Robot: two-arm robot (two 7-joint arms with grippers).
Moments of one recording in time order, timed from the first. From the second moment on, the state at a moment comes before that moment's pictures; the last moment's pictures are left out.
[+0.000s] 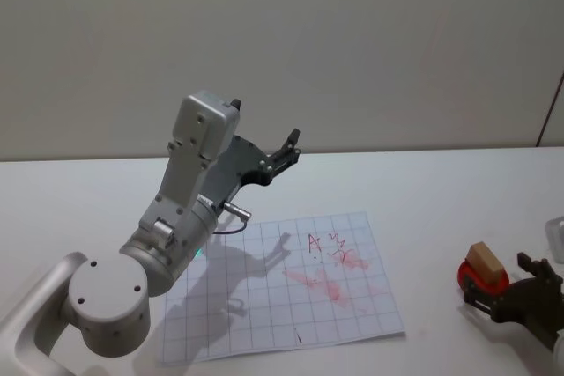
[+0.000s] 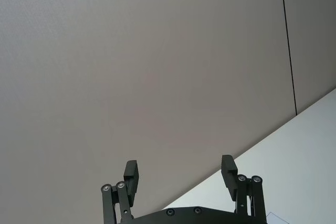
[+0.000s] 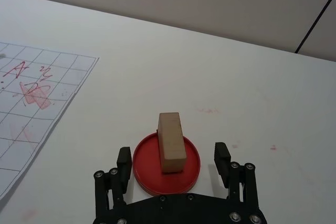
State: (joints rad) left arm -0.24 0.38 0.45 -1.63 -0.20 0.01 -0.01; right arm -0.14 0.40 -0.21 -1.69 0.21 0.26 0.07
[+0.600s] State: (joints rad) left arm -0.24 0.38 0.45 -1.63 -0.20 0.01 -0.01; right arm -0.11 0.38 -0.22 -1.66 0.19 0.27 0.09
